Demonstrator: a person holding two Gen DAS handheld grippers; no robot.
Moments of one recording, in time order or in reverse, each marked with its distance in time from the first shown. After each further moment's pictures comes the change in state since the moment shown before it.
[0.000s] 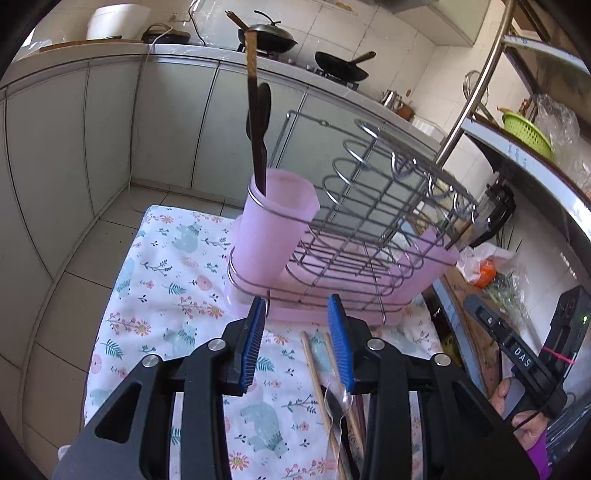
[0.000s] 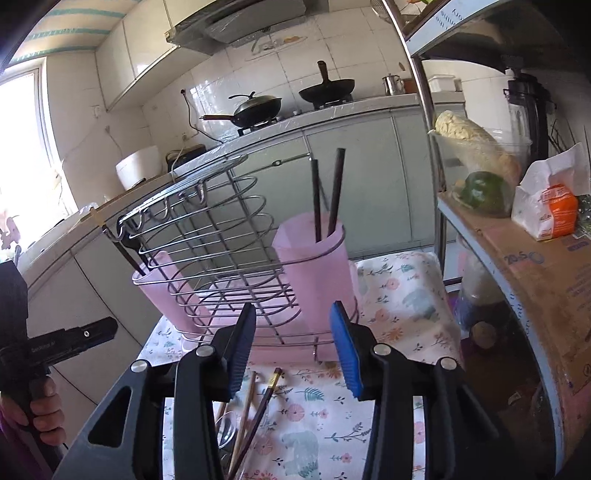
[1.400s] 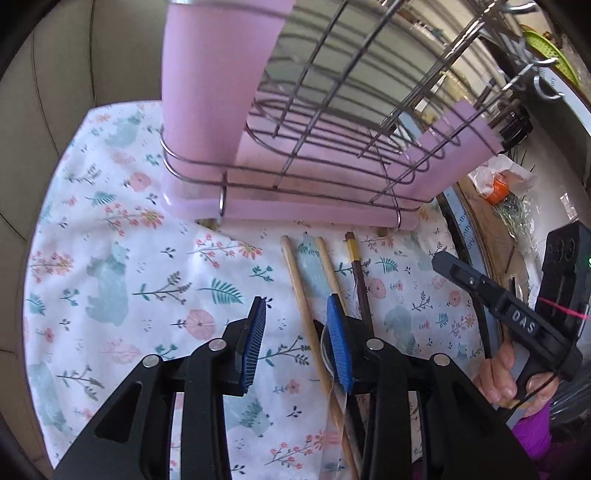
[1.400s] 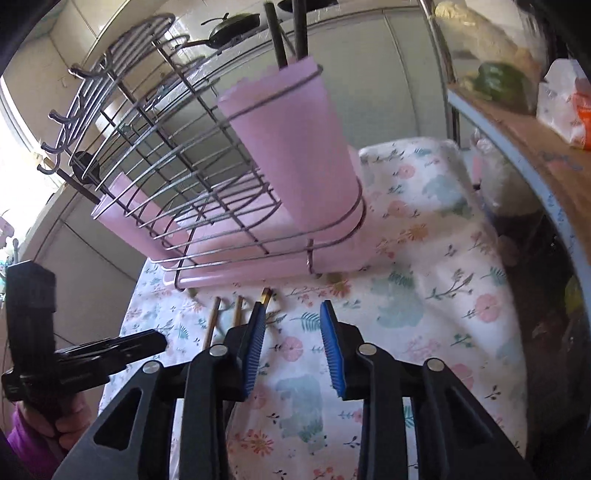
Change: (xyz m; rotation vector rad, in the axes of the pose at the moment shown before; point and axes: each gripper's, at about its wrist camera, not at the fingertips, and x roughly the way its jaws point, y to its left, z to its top) left arm 0.107 -0.012 -0.035 0.026 0.413 -0.052; right arm 0.075 -0.029 -0.040 0.130 0.373 0.062
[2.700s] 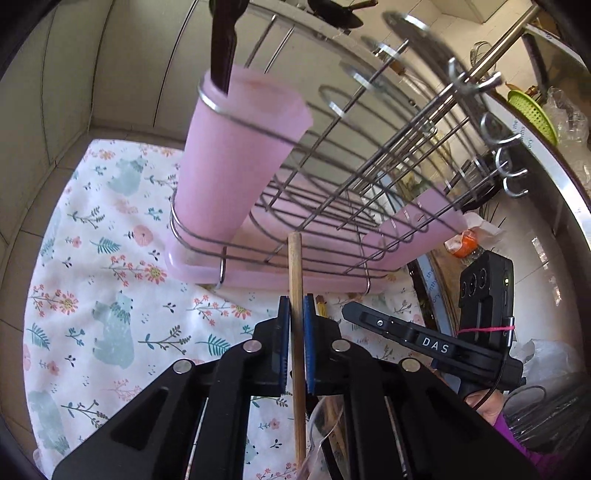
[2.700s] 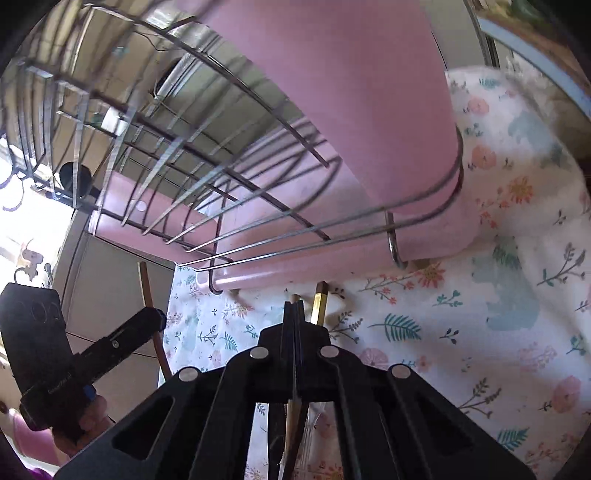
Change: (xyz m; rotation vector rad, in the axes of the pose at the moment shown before) left arm -0.057 0.022 0.017 -0.058 -0.199 -0.130; right arm 0.066 0.033 0.021 0.120 0.135 0.153
